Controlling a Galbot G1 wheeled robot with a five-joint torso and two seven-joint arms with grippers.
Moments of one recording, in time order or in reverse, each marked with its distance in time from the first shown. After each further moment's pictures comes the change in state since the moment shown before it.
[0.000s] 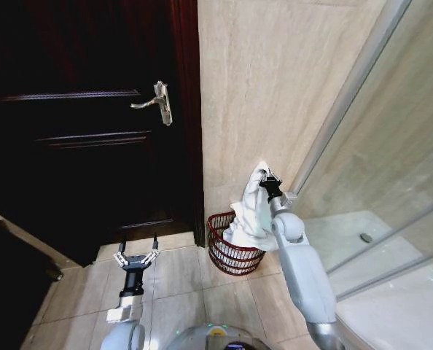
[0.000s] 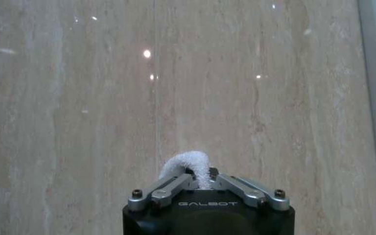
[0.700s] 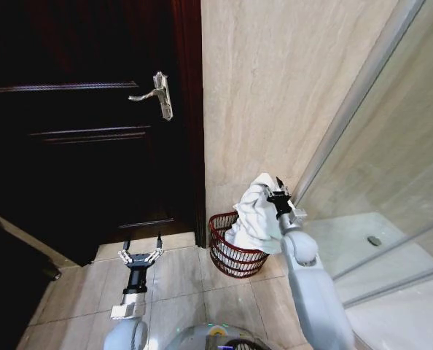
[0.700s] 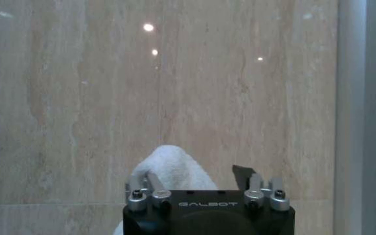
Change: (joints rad) left arm -0.033 0.000 0.015 0.002 0.008 0.017 0.023; right arm -0.232 0.012 0.089 0.233 -0.073 -0.066 -0.042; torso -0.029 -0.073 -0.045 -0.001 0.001
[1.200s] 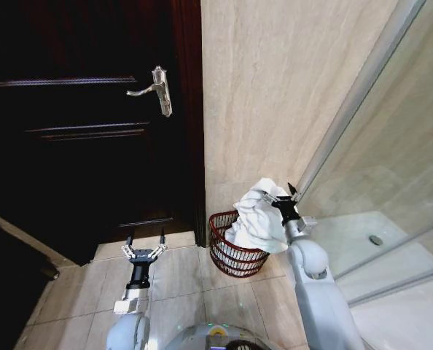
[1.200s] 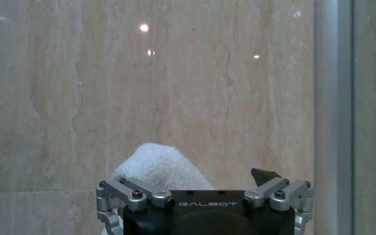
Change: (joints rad) left arm -0.009 0.000 0.013 -0.022 0.019 -0.006 0.000; right arm -0.089 0.005 0.046 0.049 0.023 0.032 -0.024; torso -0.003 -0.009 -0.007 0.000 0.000
